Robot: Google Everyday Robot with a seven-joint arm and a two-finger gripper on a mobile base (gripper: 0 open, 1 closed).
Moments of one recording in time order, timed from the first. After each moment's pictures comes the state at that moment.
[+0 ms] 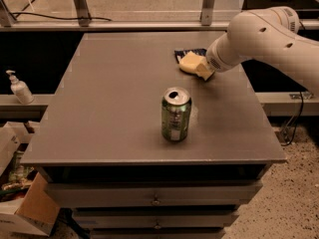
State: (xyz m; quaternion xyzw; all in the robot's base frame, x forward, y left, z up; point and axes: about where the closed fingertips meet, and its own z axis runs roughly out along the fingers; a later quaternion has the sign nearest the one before) arm 0.711 -0.156 0.838 -0.39 0.84 -0.04 0.37
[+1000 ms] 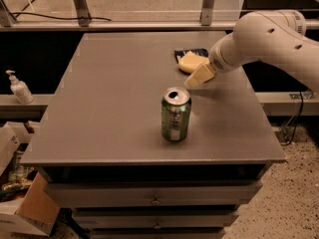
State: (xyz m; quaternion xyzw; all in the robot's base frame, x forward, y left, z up) arm 0.706 -0.153 0.843 -0.39 0.84 -0.03 0.38
